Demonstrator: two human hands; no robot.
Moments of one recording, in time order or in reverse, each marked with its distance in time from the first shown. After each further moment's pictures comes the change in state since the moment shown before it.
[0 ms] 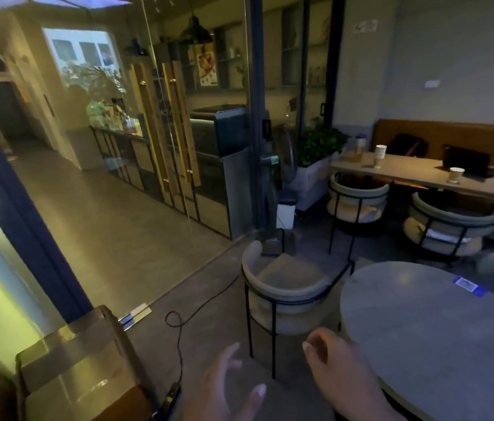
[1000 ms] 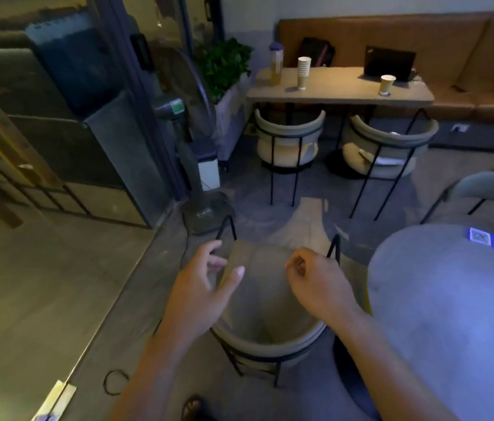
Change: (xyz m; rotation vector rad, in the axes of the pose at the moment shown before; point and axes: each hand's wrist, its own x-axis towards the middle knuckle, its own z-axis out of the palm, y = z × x) left_hand 0.610 0.035 0.026 0.038 -0.348 0.425; right_hand 0.508 -0.046 0.044 0.026 0.257 0.323
